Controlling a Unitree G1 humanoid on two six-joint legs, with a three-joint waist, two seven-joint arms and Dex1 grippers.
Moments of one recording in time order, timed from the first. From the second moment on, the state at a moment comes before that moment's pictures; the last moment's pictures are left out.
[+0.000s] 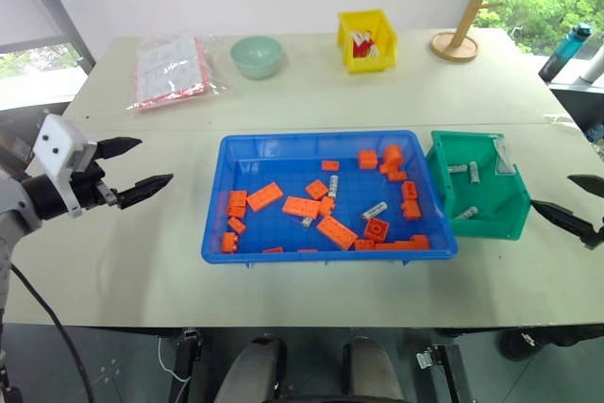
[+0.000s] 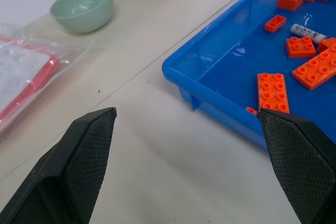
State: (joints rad) left arm -0.15 0.93 0.41 -0.13 -0.52 0.40 -0.98; right arm 0.03 -1.02 -0.60 0.22 0.43 0.25 1.04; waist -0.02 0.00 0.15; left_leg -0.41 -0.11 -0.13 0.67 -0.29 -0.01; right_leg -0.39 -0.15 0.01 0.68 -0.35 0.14
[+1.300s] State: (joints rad) left arm -0.29 0.99 0.16 -0.27 -0.60 0.48 -1.28; right arm -0.88 -0.66 0.32 -0.22 0.43 0.98 0.83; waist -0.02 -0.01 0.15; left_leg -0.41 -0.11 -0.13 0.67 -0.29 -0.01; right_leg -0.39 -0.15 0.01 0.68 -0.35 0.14
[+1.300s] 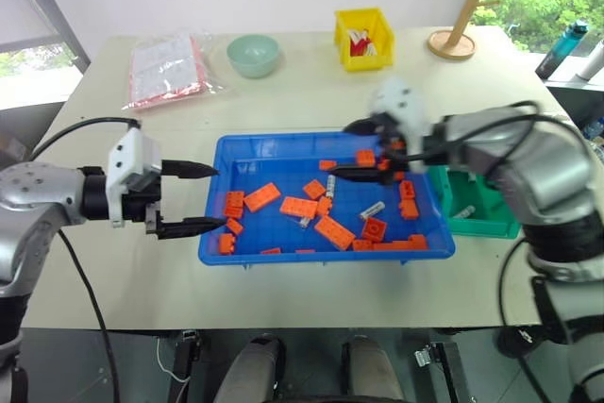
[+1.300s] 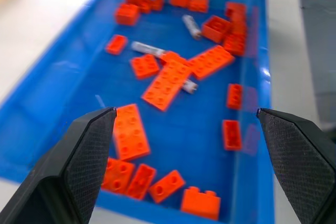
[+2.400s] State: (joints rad) left arm -0.43 0.97 0.05 -0.19 -0.53 0.42 -1.34; right arm -0.84 -0.40 0.56 0.04 0.20 0.92 0.85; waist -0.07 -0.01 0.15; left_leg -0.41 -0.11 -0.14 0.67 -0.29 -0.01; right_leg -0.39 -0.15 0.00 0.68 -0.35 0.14
